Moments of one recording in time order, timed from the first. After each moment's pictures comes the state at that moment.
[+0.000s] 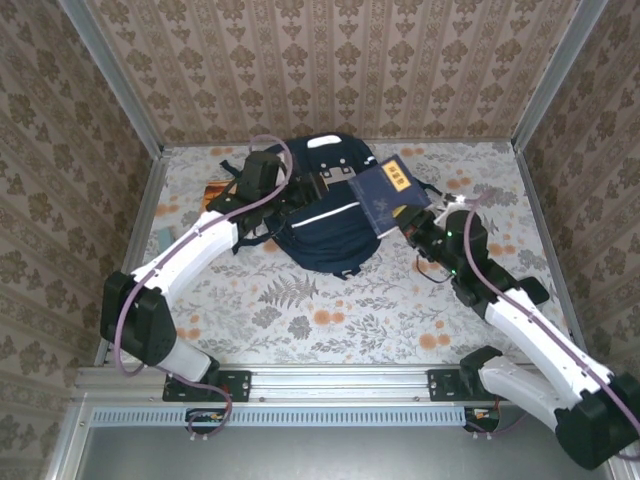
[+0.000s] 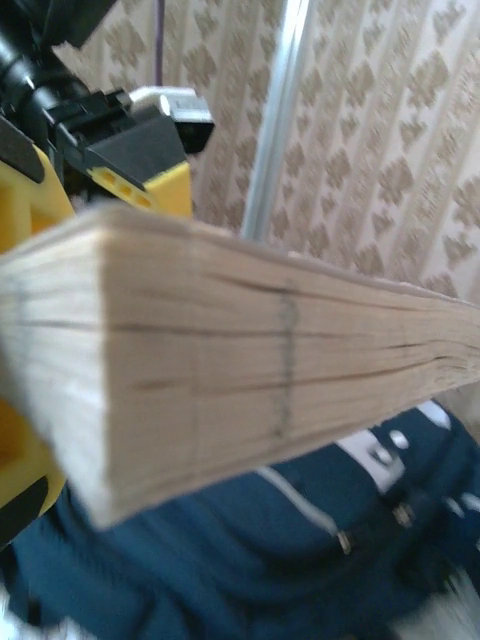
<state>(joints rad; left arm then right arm) -0.56 1.53 1.28 -0.37 0.26 -0.74 0.37 0.89 0.68 -0.07 -0.10 1.13</state>
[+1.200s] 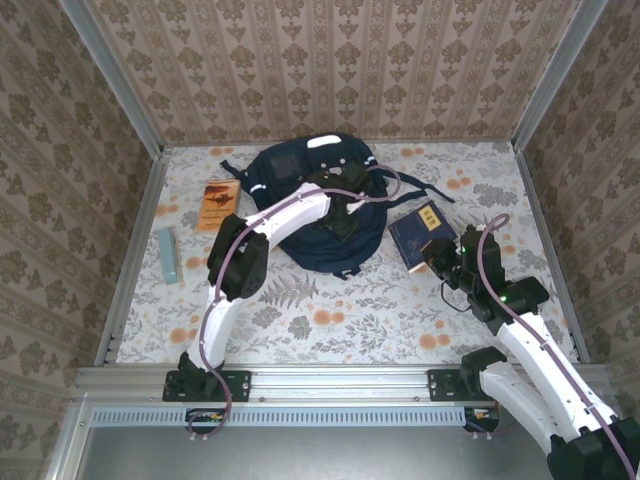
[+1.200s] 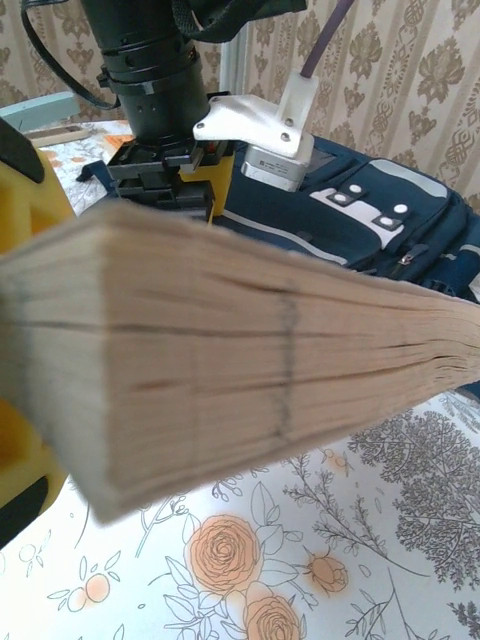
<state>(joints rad) -0.79 2.25 1.97 -1.00 -0.19 0.06 0.25 0.74 0.58 -0.42 -0.07 1.02</state>
